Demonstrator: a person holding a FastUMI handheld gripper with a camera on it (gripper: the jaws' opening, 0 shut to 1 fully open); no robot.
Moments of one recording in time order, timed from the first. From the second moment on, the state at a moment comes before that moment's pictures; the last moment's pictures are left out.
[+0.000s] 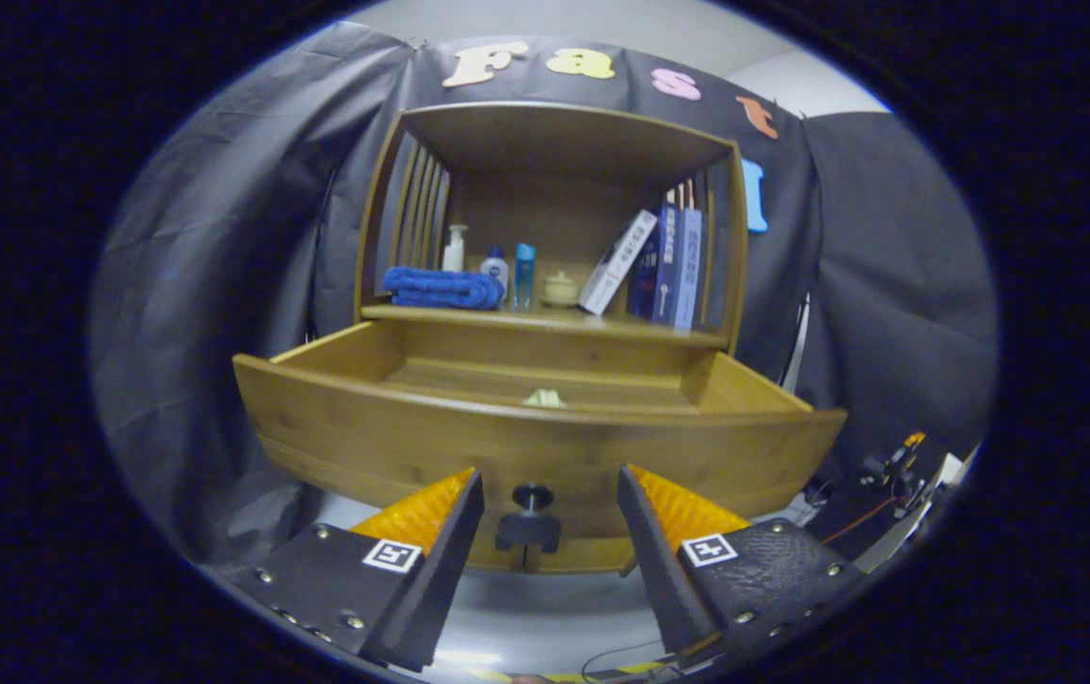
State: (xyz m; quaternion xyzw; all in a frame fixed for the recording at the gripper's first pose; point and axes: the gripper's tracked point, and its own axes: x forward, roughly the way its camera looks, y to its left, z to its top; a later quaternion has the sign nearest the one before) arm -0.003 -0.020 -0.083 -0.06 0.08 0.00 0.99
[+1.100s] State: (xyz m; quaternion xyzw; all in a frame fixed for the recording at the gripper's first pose) arm 0.156 -0.012 -0.127 -0.02 0.32 0.00 0.95
